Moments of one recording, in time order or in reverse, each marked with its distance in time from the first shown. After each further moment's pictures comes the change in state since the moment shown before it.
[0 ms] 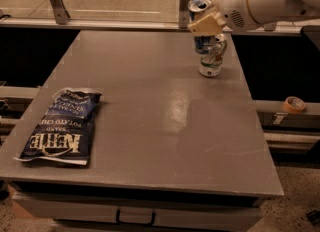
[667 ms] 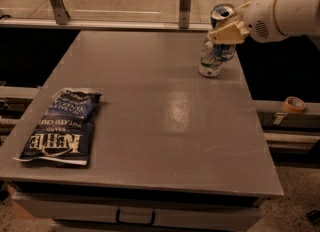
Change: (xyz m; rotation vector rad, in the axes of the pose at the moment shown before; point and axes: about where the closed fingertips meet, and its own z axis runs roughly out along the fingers) arm 0.038 -0.012 -0.032 0.048 0.019 0.042
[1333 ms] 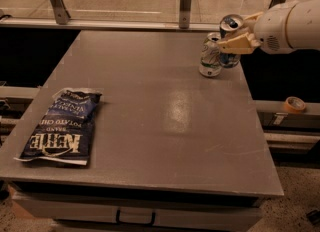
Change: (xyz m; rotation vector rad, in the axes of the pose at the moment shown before) arm 0.035 -0.012 0.004 -0.037 -0.058 -0.031
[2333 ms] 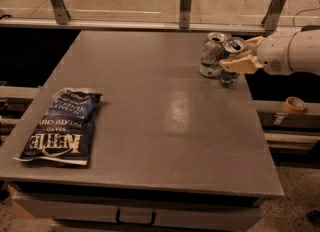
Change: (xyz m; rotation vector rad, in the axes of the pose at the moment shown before) arm 0.059 0.006 0.018 -0.089 -0.051 0.028
